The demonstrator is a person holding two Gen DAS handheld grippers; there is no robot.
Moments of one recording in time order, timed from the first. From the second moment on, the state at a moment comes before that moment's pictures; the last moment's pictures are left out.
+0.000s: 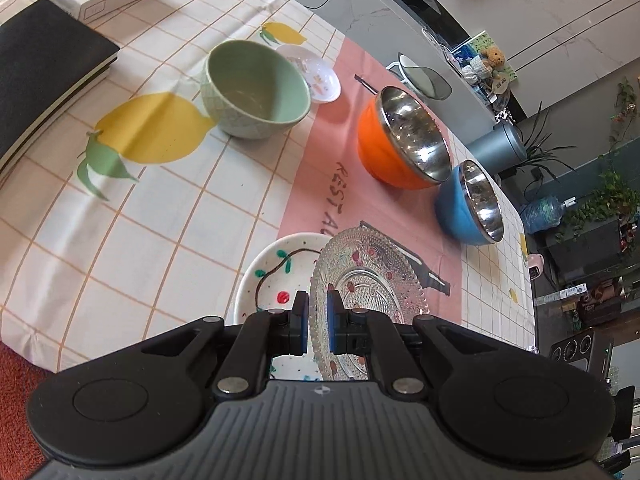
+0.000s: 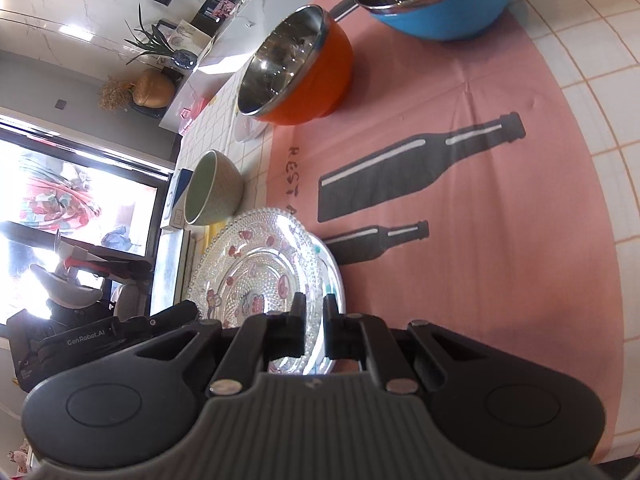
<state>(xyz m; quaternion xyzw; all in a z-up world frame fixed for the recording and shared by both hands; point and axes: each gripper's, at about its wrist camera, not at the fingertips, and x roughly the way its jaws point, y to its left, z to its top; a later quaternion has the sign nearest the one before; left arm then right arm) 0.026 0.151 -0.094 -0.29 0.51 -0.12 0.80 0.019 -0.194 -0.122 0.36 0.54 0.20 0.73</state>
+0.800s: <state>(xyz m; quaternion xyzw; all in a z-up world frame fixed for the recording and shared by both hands) 0.010 0.152 -0.116 -0.27 0.52 -0.10 0.80 0.018 -0.169 -0.136 0.29 0.55 0.19 0.76</state>
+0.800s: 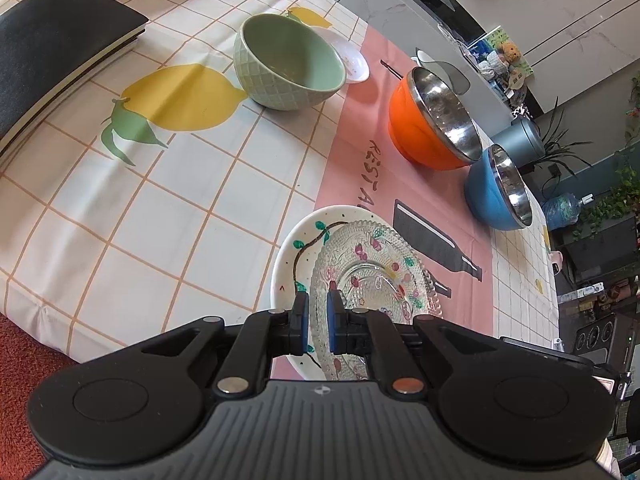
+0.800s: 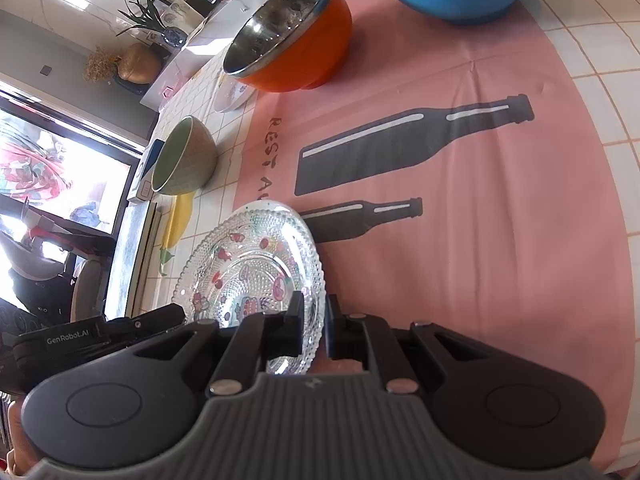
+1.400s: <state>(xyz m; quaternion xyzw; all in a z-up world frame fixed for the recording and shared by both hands) 0.009 0.151 -0.120 -0.26 0.52 -0.08 0.81 0.016 -0.156 -0.132 0.24 0.55 0.19 0.78</state>
